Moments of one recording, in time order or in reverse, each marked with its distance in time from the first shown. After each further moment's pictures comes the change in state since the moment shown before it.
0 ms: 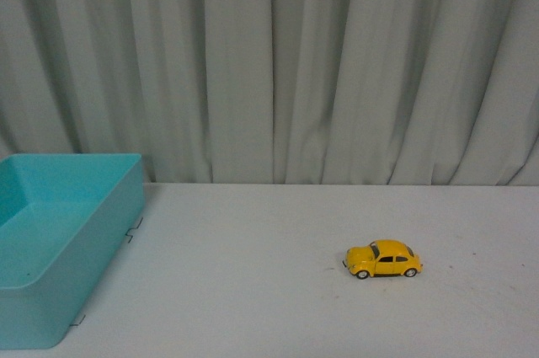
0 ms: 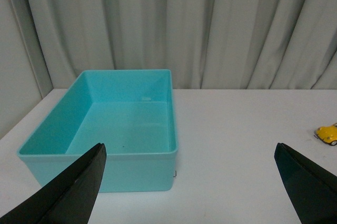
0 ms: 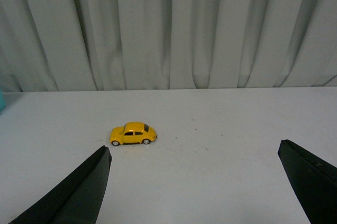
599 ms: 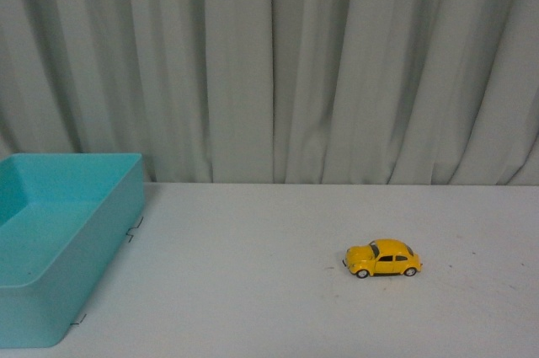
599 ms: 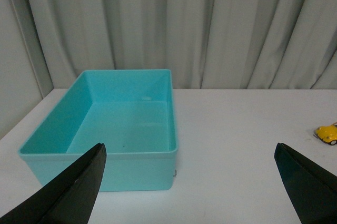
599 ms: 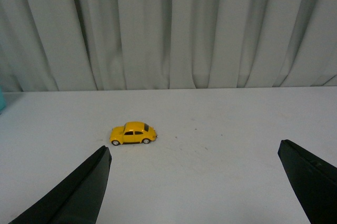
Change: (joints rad) left arm 0.000 0.000 0.000 0.000 0.000 0.000; right arm 0.000 0.000 0.000 0.000 0.000 0.000
